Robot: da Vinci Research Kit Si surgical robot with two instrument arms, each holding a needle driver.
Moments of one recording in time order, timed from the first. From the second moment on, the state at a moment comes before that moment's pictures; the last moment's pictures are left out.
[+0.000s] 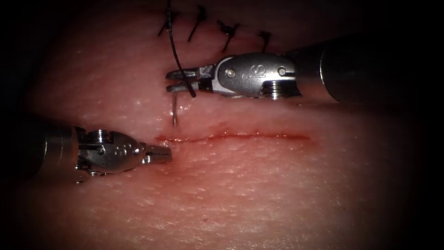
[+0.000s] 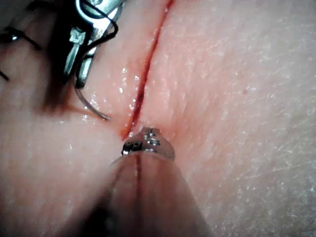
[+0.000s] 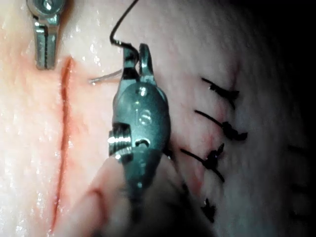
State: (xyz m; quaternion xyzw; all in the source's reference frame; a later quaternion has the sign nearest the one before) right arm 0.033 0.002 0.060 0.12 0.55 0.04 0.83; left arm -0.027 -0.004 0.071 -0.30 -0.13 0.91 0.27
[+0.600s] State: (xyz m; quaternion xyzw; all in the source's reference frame) right arm 0.034 0.006 0.060 0.17 0.55 0.10 0.81; left arm -0.025 -0.006 0.076 -0.27 -0.16 0.91 0.28
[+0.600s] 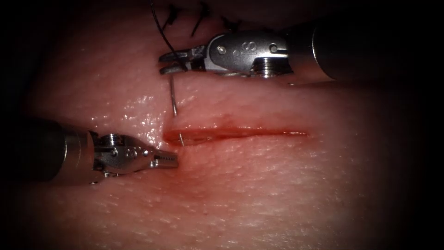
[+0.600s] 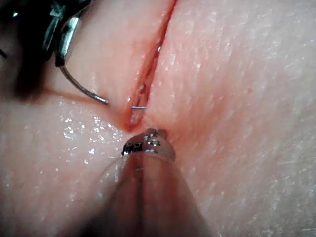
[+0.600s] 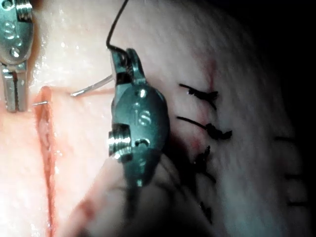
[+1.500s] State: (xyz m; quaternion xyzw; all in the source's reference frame) right arm 0.034 0.002 0.062 0.48 0.45 0.32 0.68; left arm -0.024 -0.005 0.074 -0.27 -0.15 0.91 0.29
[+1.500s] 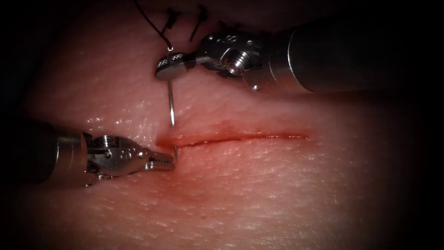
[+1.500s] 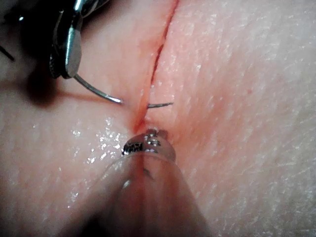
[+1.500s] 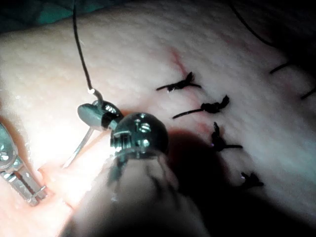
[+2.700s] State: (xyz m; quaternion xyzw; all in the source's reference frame) right arm 0.033 -0.002 0.062 0.25 0.54 0.32 0.74; left arm -0.024 -0.004 0.073 -0.28 -0.14 0.91 0.29
